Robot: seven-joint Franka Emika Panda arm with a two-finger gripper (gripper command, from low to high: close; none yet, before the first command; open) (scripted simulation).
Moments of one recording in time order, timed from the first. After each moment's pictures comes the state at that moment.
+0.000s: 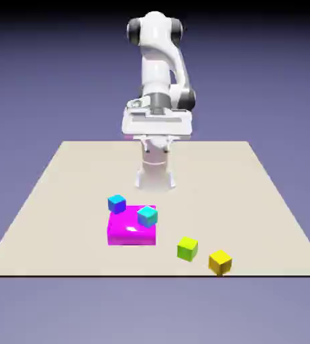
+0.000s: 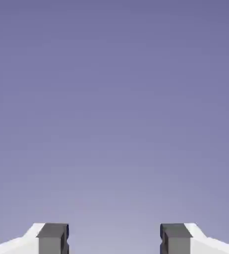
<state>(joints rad) 0.00 -0.53 0.02 -2.79 0.00 3.01 0.78</state>
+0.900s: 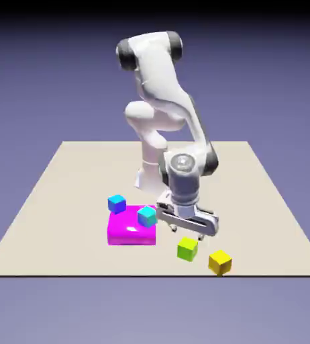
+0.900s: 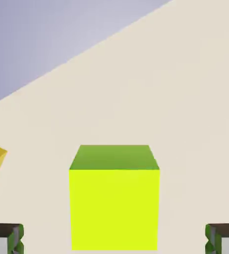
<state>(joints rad) -0.30 0.40 0.47 -2.36 -0.09 2.56 1.52</state>
